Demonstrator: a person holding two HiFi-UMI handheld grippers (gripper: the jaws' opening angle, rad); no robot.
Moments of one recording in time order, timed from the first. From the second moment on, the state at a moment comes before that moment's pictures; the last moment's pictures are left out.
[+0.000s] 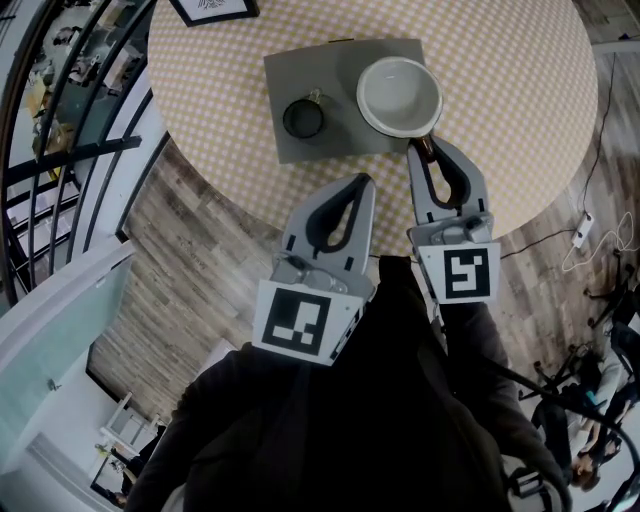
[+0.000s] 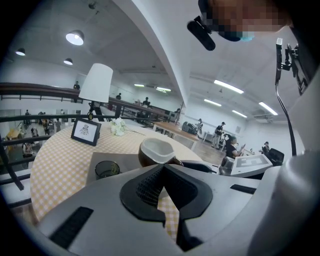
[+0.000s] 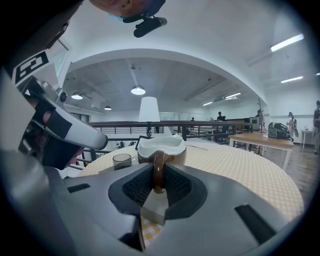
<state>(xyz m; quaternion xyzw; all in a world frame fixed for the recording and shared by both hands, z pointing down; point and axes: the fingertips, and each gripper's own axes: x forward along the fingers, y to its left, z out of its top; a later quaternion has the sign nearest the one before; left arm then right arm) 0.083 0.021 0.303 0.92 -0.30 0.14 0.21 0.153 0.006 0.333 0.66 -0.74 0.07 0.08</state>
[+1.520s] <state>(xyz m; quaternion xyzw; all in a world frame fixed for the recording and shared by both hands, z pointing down) 0.173 0.030 0.320 0.93 -0.23 0.18 0.21 0.274 0.039 0.379 0.73 -0.66 0.12 0.11</state>
